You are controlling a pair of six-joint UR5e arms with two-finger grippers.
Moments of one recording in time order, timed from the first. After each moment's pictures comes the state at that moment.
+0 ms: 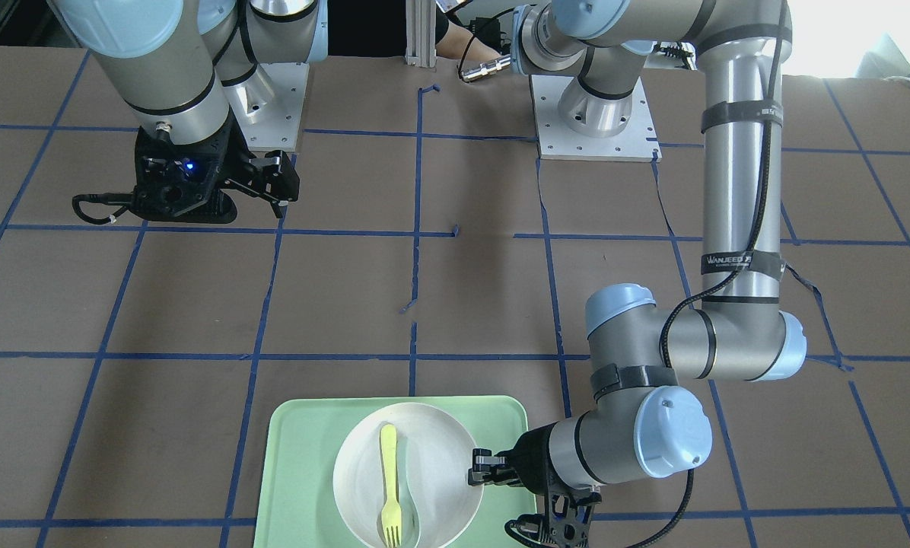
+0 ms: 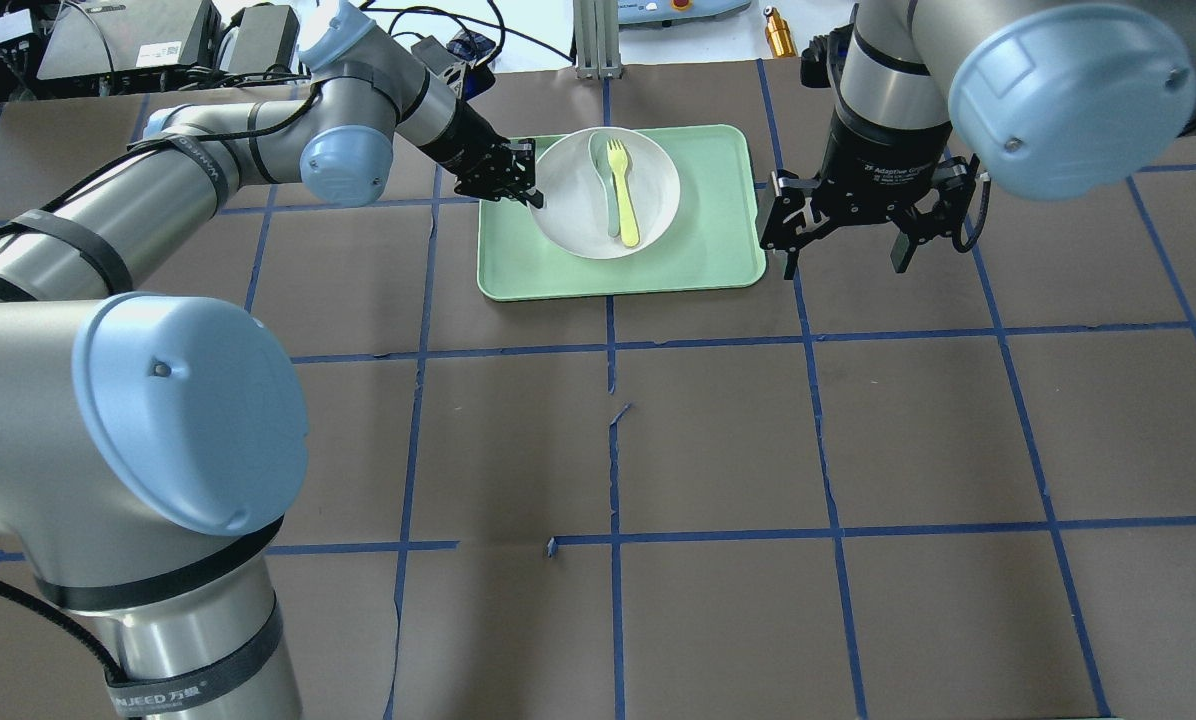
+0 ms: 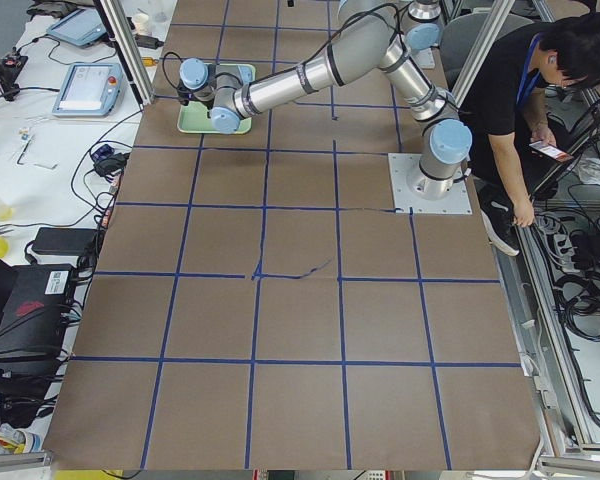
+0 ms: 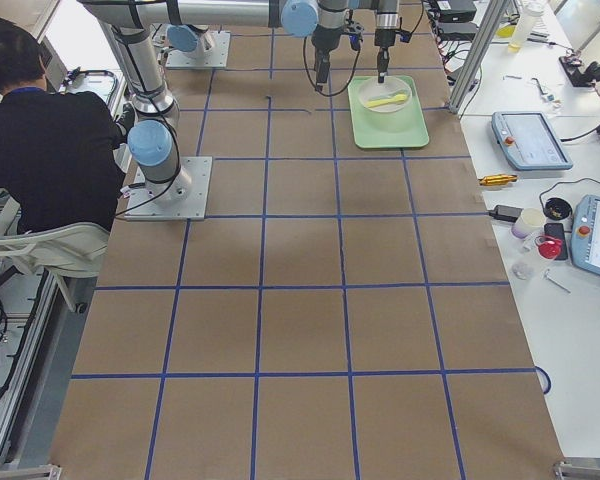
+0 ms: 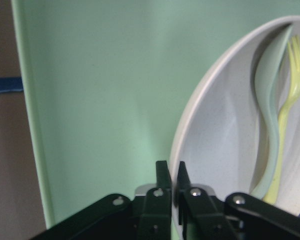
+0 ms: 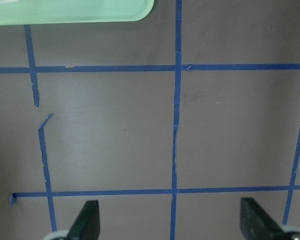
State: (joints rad) left arm -1.59 -2.37 -1.27 -1.06 1.03 0.05; right arm 1.66 -1.49 1.57 -1.53 -1.59 0.09
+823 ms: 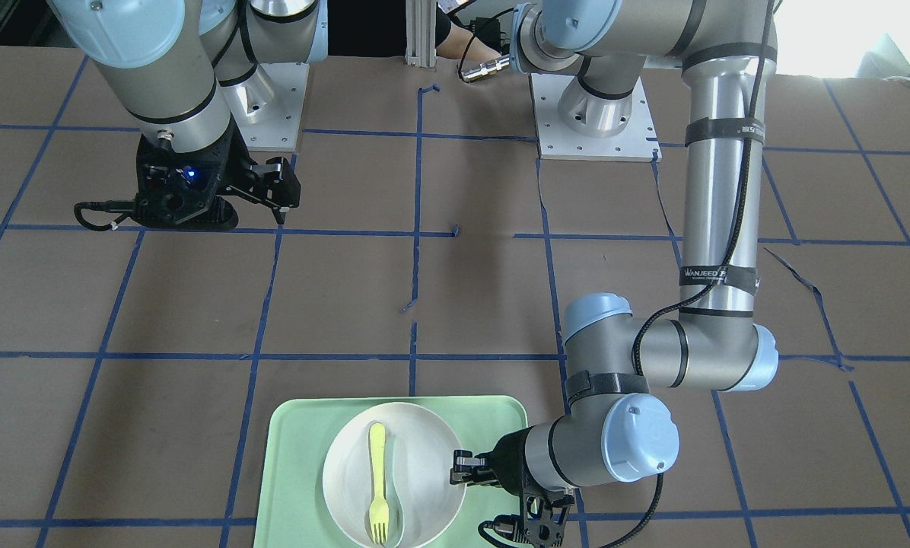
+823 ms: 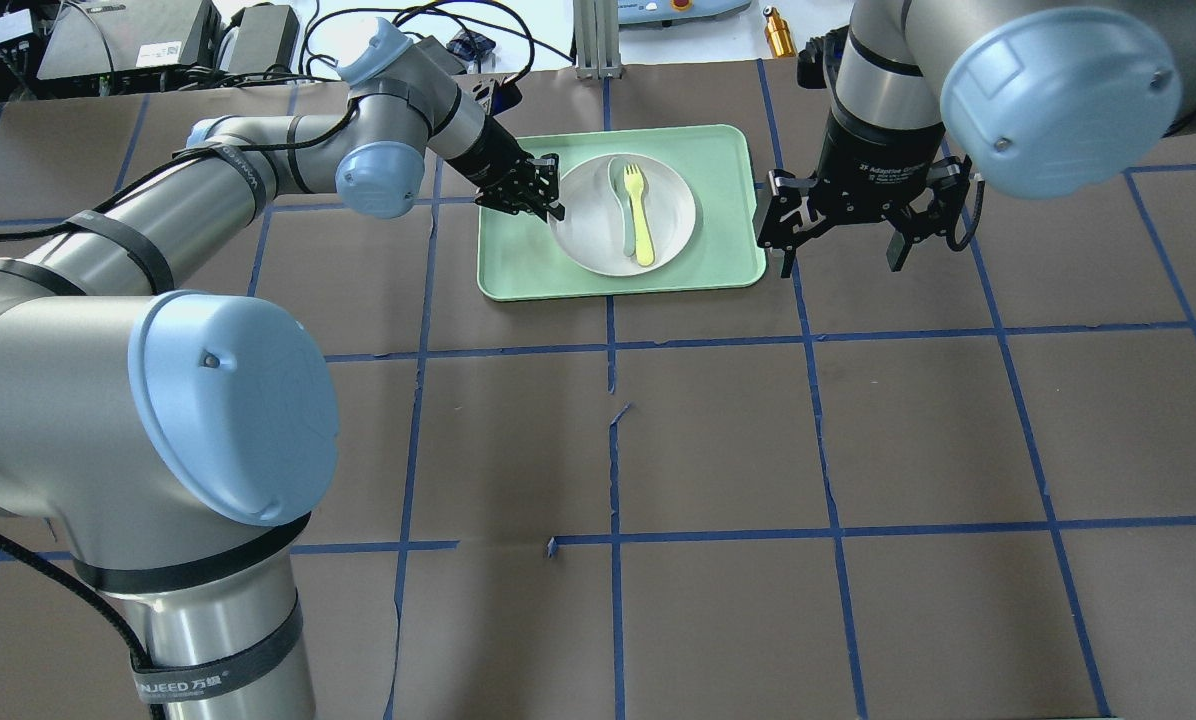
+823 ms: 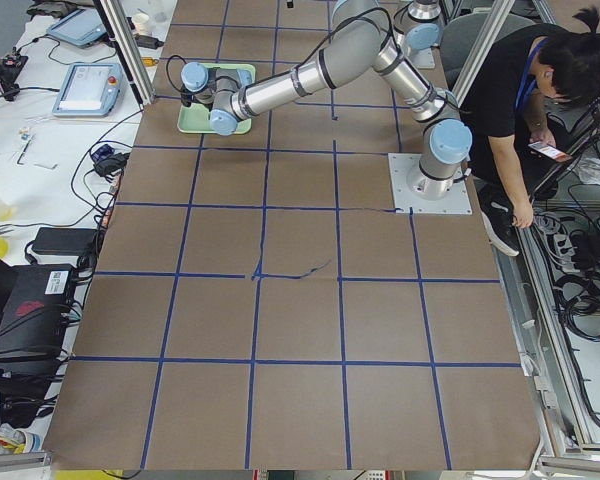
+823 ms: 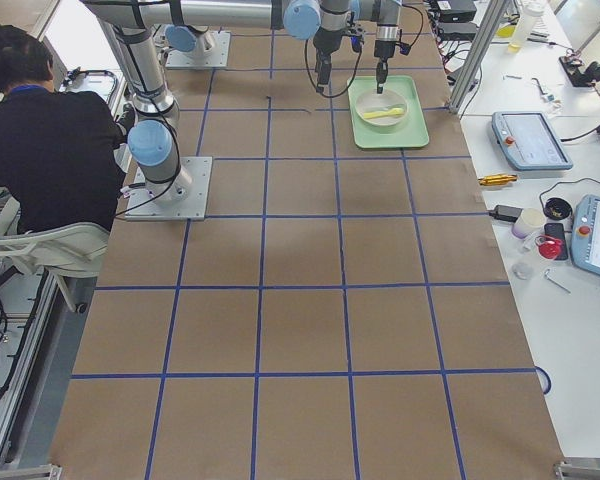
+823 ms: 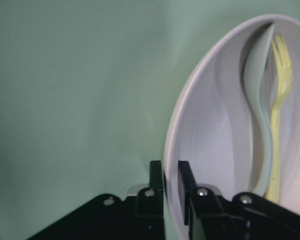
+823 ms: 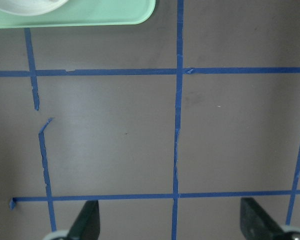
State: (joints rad) left arm -1.62 -2.39 -1.26 -1.04 1.05 0.01; right arm 1.66 -1.47 1.57 -1.57 -1.59 0.09
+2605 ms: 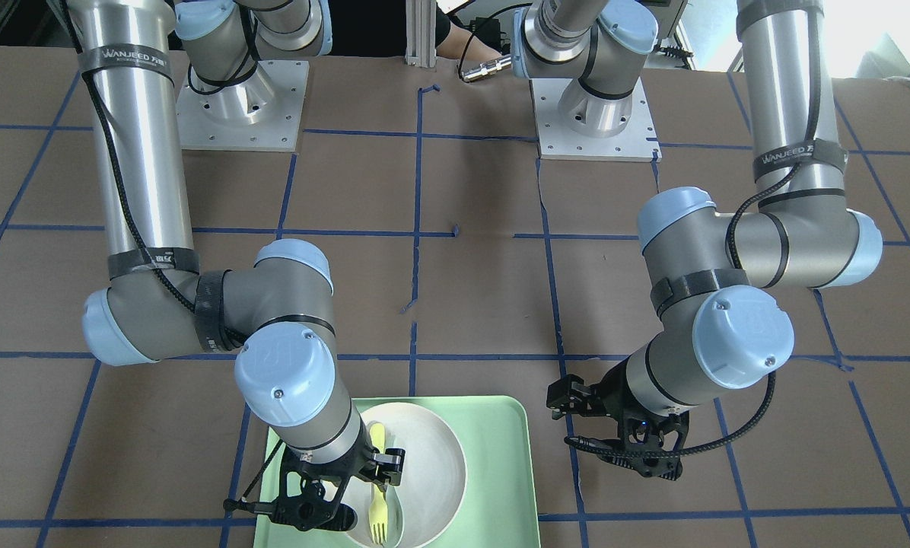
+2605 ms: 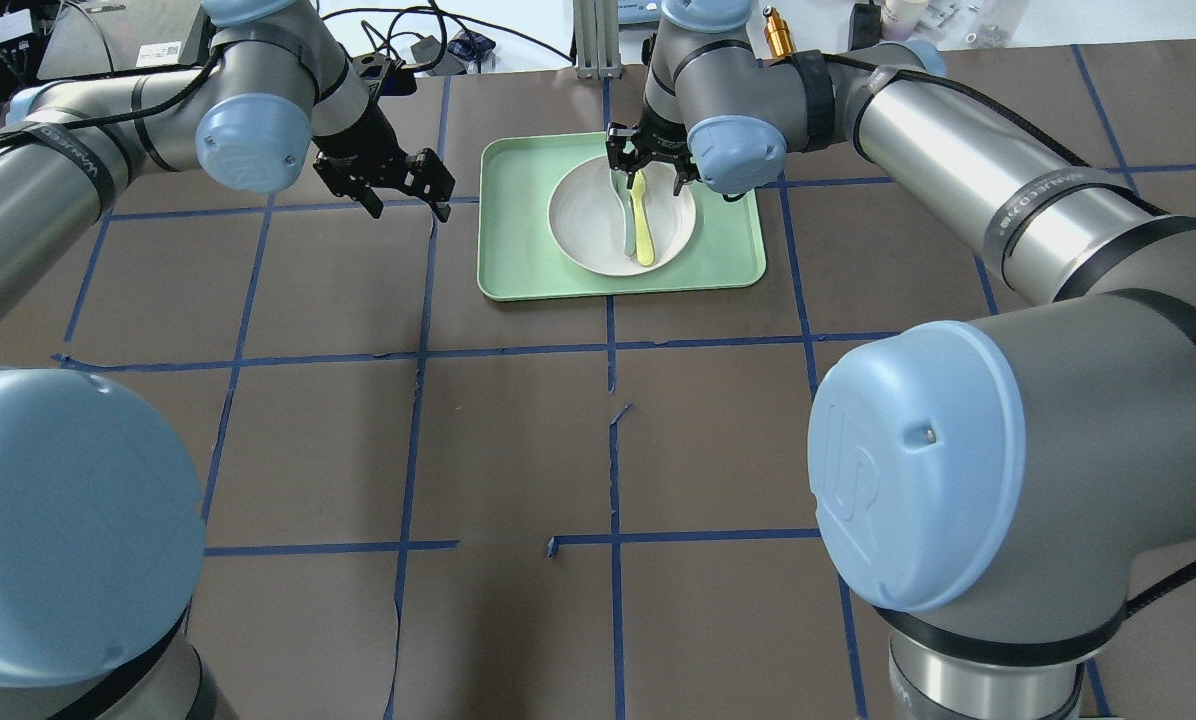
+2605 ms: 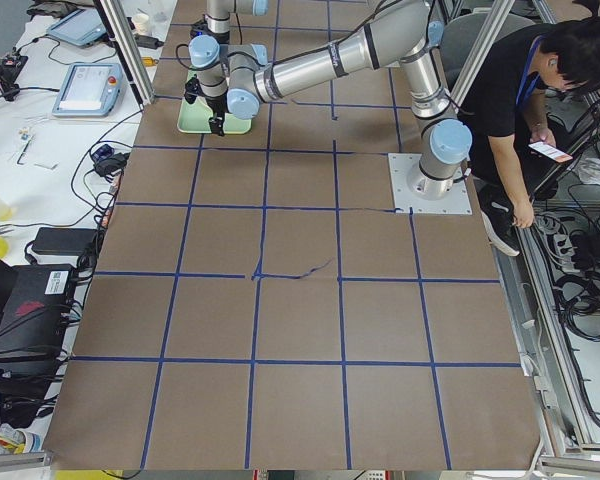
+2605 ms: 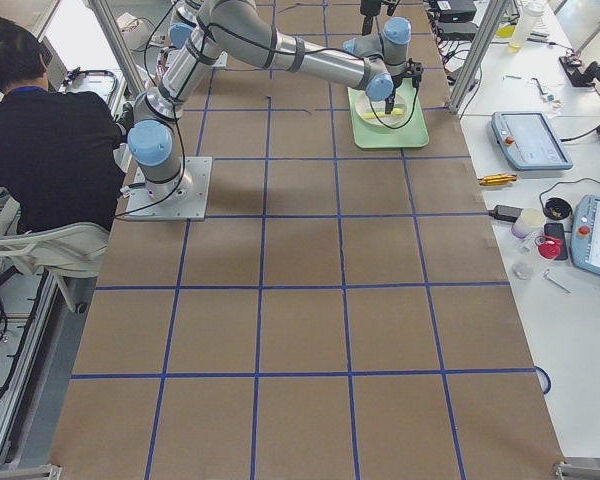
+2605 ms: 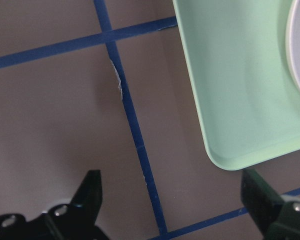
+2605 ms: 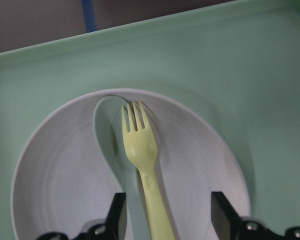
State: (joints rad) left arm -1.53 -2.12 -1.42 -1.19 1.43 0.27; right arm 1.76 -0.80 1.21 -2.17 -1.47 0.34
